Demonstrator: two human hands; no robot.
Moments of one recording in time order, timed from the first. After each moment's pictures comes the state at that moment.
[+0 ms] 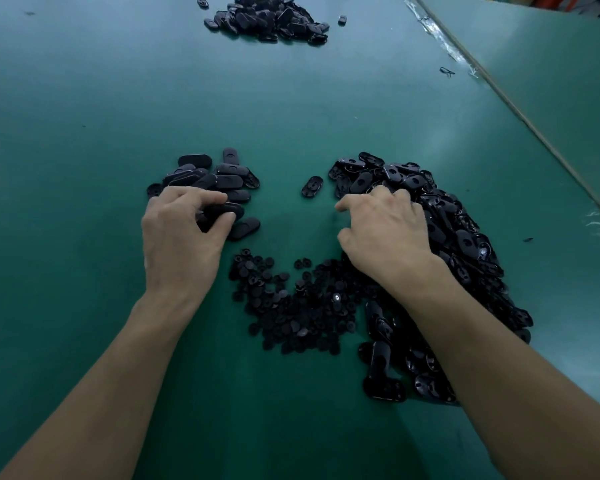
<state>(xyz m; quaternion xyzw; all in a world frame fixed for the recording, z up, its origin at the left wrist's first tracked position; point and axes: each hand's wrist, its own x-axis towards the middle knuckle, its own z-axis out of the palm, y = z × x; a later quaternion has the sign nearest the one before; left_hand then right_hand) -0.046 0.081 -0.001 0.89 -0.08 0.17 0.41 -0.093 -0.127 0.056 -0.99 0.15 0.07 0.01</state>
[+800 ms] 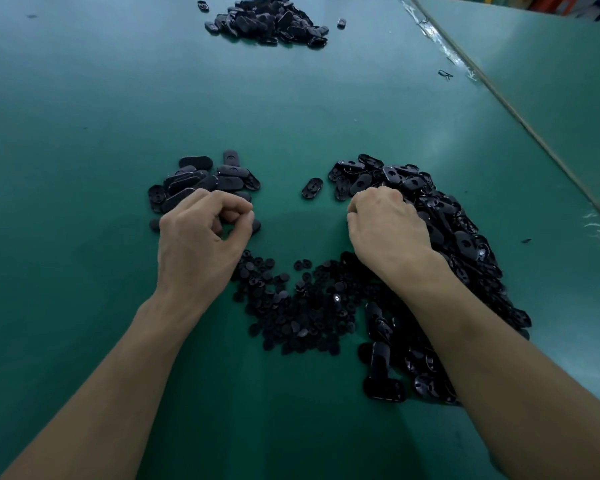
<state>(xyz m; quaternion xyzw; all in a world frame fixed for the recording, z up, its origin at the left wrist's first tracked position) -0.048 0.075 -0.006 0.85 -0.18 0.20 0.45 -0.089 -0.134 0.053 -0.98 0.18 0.03 0.04</state>
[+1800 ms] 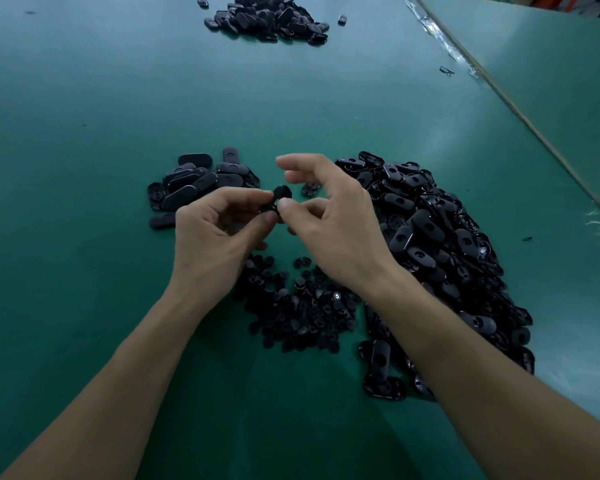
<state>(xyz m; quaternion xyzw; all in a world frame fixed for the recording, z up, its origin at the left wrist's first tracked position) -0.062 0.059 0.008 0.68 -0.17 0.03 0.71 -0.098 -0.089 0.060 -0.86 0.01 -0.11 0.49</state>
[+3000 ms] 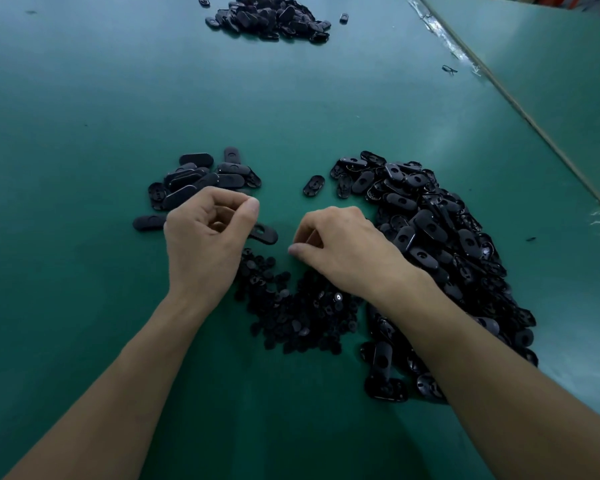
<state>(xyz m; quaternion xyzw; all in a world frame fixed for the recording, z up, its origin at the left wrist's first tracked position) -0.057 0.060 0.001 0.75 -0.09 0.13 0.65 -0.098 -0.107 0.048 -0.97 0.02 0.09 0.22</state>
